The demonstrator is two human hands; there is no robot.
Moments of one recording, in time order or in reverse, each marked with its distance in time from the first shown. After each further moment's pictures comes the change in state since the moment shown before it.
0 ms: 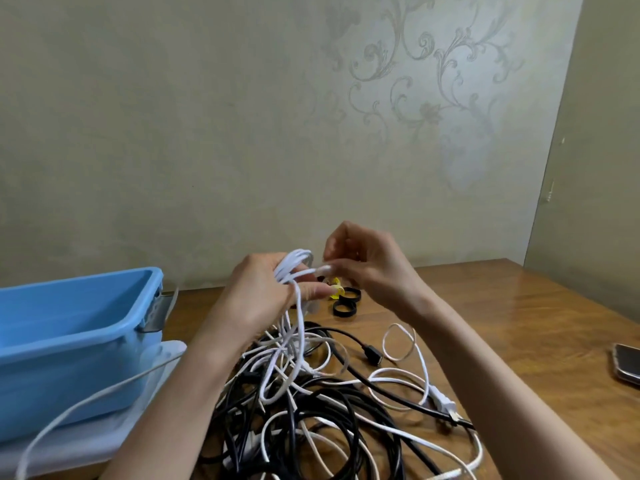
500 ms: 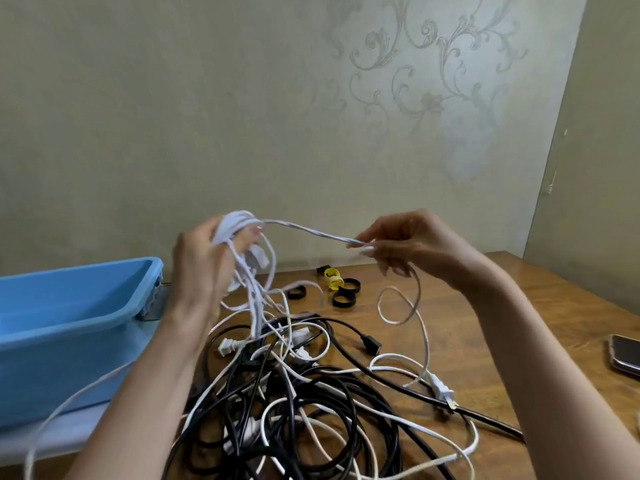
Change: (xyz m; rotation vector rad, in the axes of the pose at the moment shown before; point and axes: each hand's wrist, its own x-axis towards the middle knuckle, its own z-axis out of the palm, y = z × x) left_hand 0.011 -0.017 -0.028 -0.163 0.412 0.069; right_hand -0.006 -0.007 -0.055 -0.137 -0.142 0.158
